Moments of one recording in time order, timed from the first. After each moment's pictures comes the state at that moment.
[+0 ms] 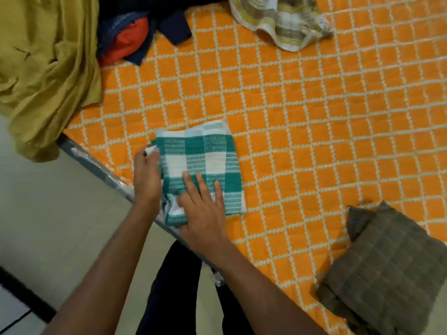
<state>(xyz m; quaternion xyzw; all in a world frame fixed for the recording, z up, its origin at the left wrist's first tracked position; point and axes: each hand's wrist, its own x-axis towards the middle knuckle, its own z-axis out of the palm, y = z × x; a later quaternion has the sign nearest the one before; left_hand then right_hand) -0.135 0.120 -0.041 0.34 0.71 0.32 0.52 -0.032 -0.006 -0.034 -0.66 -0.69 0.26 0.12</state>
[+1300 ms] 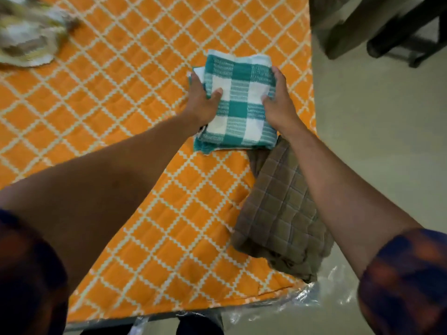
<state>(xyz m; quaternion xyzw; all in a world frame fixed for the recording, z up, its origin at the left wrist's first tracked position) 0.355 0.049 -0.057 0.73 0.35 -0.04 0.59 0.458 -0.133 -0.025 -0.88 -0.15 0.26 0.38</state>
